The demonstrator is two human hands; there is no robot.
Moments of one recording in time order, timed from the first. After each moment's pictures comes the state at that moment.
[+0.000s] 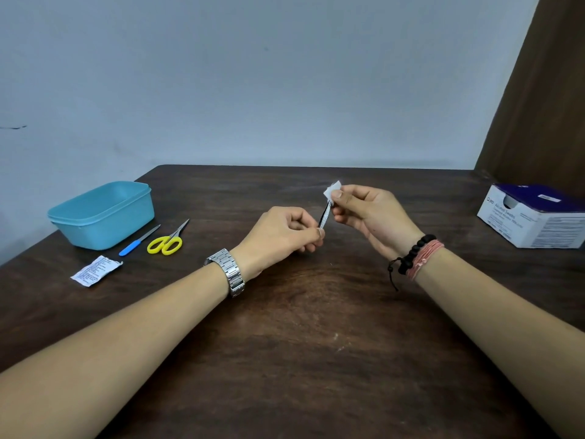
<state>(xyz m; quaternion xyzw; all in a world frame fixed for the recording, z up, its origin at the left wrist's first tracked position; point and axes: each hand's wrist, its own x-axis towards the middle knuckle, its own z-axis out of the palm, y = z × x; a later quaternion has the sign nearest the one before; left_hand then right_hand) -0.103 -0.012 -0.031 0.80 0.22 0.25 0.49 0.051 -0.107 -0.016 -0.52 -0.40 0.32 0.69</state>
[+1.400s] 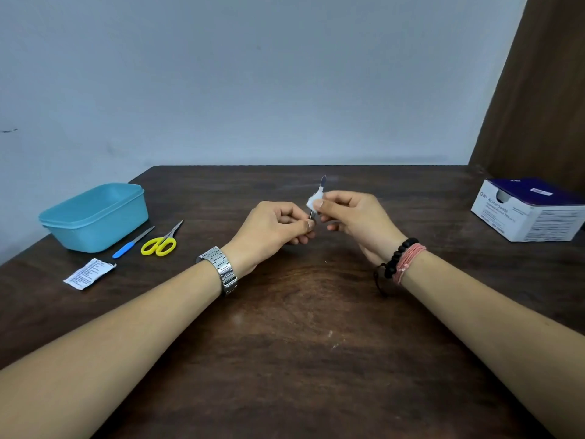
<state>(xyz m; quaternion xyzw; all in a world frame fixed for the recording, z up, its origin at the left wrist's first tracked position) -0.103 -0.006 -0.032 0.79 0.20 0.28 0.51 0.044 -0.101 -0.028 -0.58 -0.42 0.27 0.64</state>
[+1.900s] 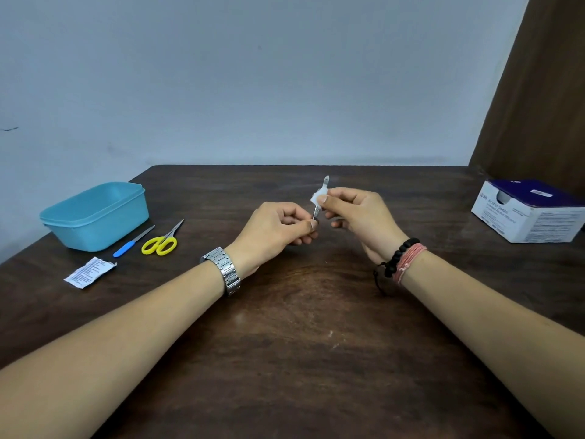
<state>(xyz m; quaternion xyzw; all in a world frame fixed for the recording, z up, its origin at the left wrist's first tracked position) -0.100 -0.005 -0.035 0.79 0.19 0.28 0.51 0.046 -0.102 -0.027 -0.58 -0.41 0.25 0.66</state>
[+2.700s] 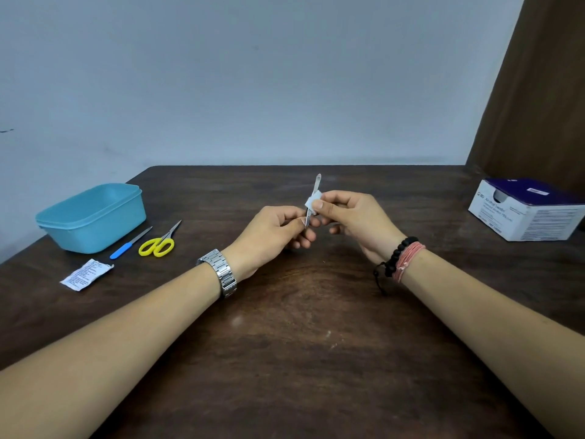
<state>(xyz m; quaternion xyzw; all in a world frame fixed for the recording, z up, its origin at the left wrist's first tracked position) -0.101 -0.008 -0.036 0.79 0.18 0.25 0.53 0.047 -0.104 -0.029 -0.58 -0.44 0.27 0.63</state>
